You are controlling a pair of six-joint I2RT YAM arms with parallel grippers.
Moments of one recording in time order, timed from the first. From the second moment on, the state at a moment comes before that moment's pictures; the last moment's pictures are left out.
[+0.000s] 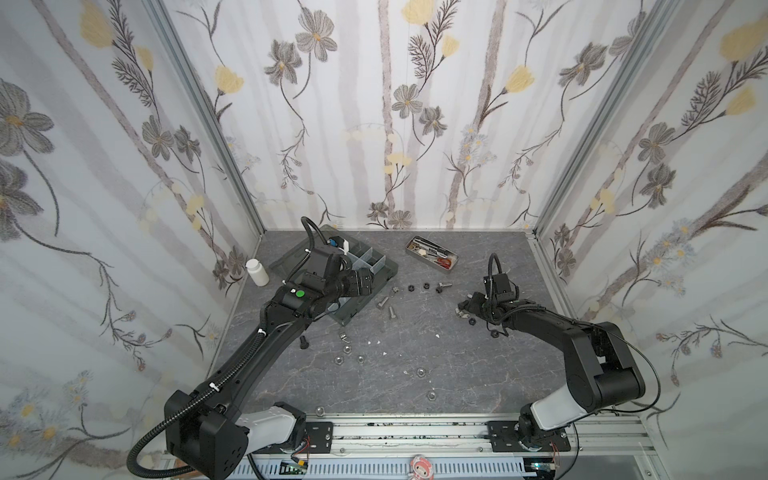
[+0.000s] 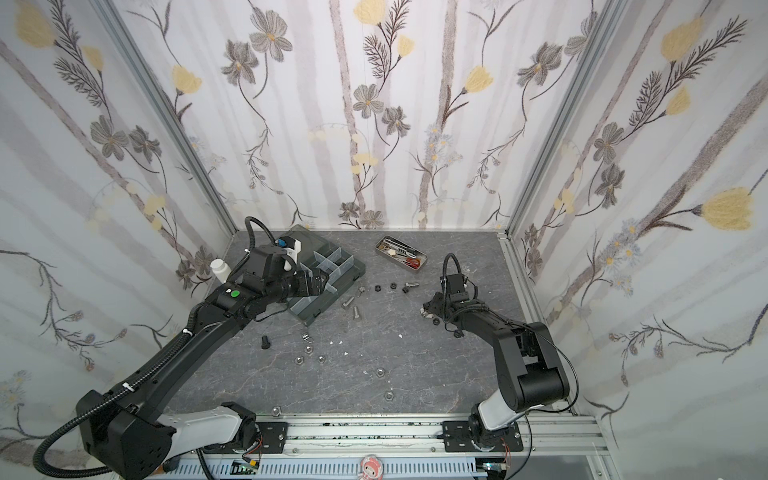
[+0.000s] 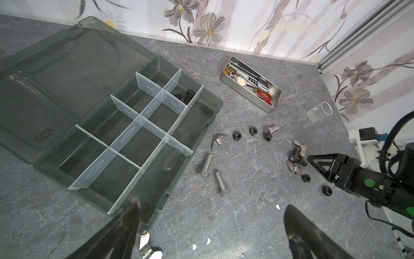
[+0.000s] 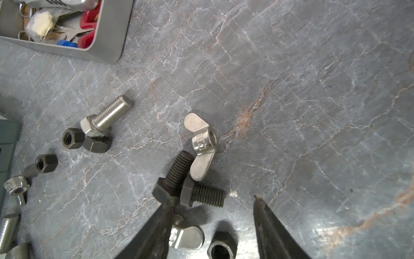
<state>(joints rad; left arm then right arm) -0.45 1.24 1.13 -0.56 0.04 -0.42 0.24 1.57 0.78 -0.16 0.05 0.66</state>
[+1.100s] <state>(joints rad) -0.45 1.22 1.08 -0.54 0.03 -0.40 0.26 1.70 0.86 -0.16 0.03 0.67</state>
